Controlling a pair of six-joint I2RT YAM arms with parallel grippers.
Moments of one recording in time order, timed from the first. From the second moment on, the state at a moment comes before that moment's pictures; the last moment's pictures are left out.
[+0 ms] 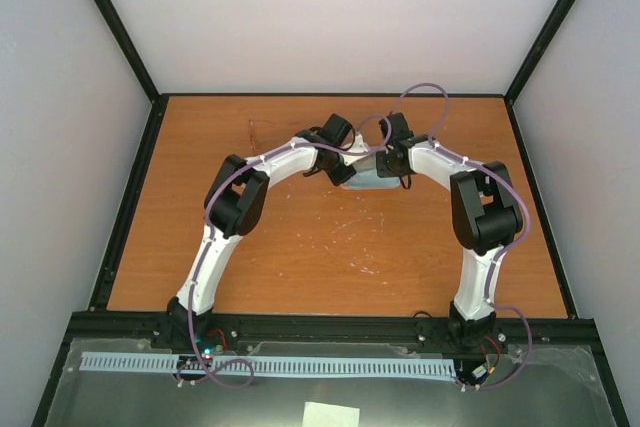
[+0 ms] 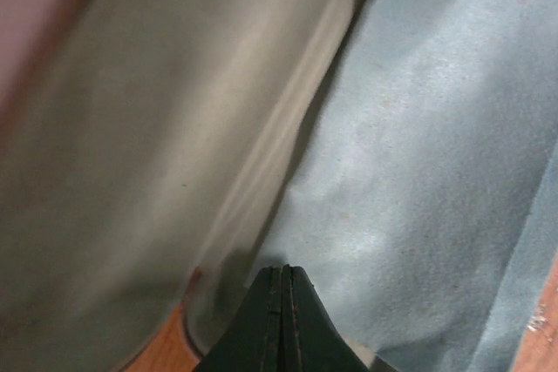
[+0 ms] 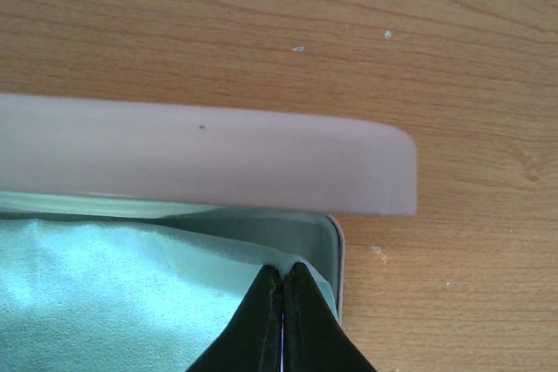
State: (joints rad) left arm -0.64 2.36 1.89 -0.61 0.20 0.42; right arm 0.35 1.95 1.35 -0.51 0.14 0.22
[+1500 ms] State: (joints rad) left arm -0.66 2.37 1.88 -0.60 0.16 0.43; right arm 0.34 1.91 1.29 -0.48 0.14 0.23
